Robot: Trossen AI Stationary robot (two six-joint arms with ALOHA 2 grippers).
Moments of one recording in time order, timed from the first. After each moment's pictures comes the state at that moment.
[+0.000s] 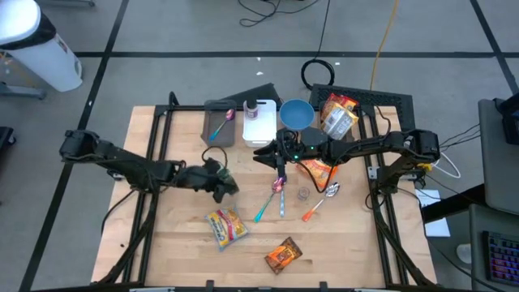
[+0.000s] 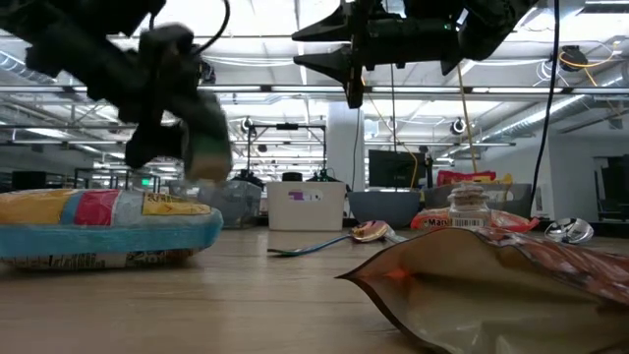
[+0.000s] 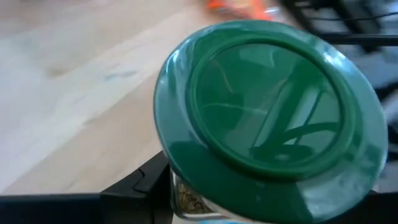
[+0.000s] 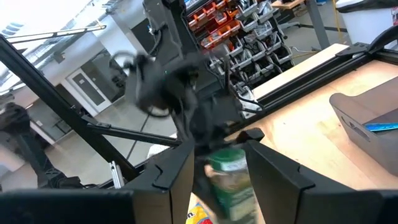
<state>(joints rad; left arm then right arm) -0.15 1.19 0.44 0.19 -0.18 -0.85 -0.15 1.57 0.89 0.66 -0.22 0.56</state>
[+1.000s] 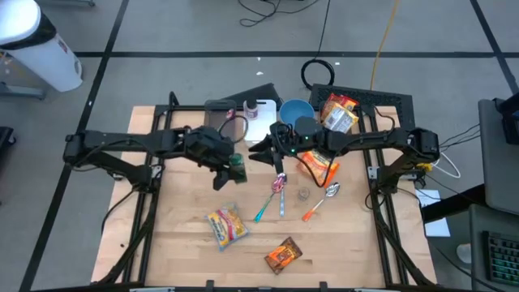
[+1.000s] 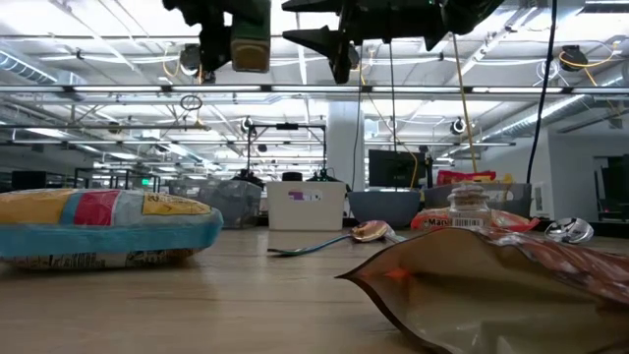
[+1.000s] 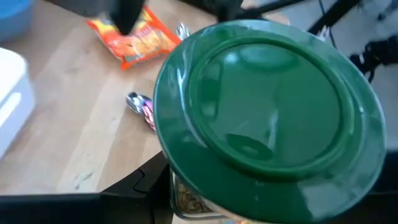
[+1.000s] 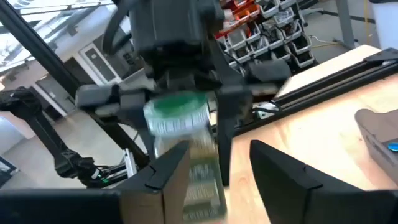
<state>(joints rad) 0.07 1.25 1.07 -0.43 0.24 -0.32 -0.17 1.57 1.08 0.43 -0.34 0.49</state>
